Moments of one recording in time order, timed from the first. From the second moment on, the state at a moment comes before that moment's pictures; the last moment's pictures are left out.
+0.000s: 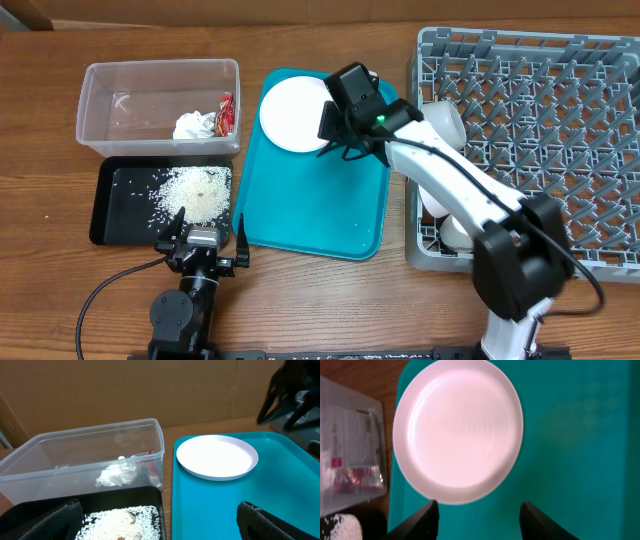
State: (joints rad) left arm -0.11 0.02 0.01 -0.08 -0.03 0.09; right arm 0.56 1.99 1.58 -0.58 0.04 0.75
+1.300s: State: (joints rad) left arm -0.11 0.02 0.01 -0.08 -0.03 0.09; right arm 0.47 1.62 1.61 -1.19 1.15 0.50
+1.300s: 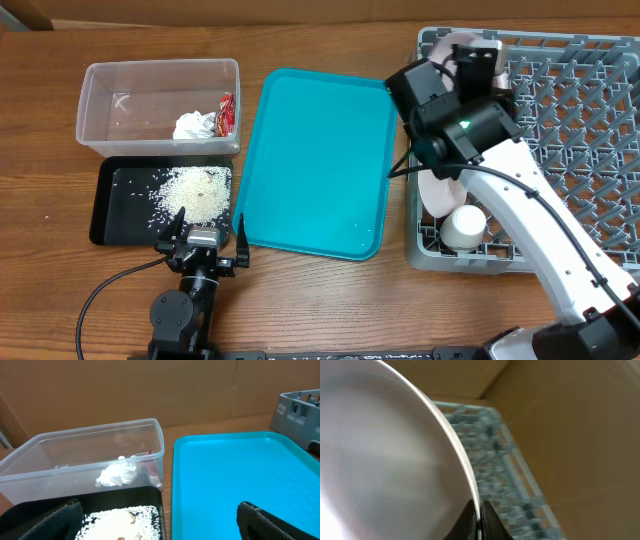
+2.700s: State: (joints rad) left arm -0.11 0.02 0.01 -0.08 -0.03 0.09; right arm 0.75 1.52 1.69 -1.12 0.47 0.62
